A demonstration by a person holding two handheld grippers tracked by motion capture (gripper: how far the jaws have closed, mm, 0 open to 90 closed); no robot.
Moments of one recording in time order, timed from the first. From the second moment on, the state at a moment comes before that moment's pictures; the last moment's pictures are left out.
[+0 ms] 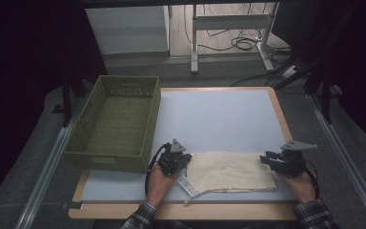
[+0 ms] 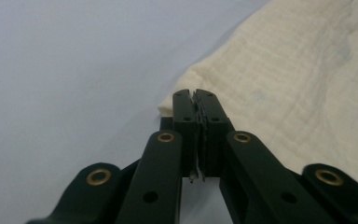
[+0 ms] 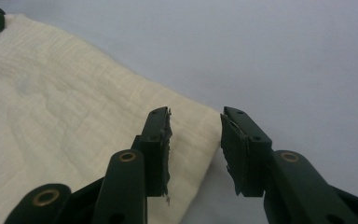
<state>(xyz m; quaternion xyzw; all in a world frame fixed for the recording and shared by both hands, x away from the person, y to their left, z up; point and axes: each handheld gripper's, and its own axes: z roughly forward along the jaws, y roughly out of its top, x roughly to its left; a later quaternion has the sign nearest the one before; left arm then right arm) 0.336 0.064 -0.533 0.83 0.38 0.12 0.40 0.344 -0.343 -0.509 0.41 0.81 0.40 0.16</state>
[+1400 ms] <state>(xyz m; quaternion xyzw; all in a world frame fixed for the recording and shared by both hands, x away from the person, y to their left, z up) 0.386 0.061 -0.517 0.82 0.40 0.14 0.38 0.404 -0.321 -0.499 0.40 0.82 0.37 0.19</state>
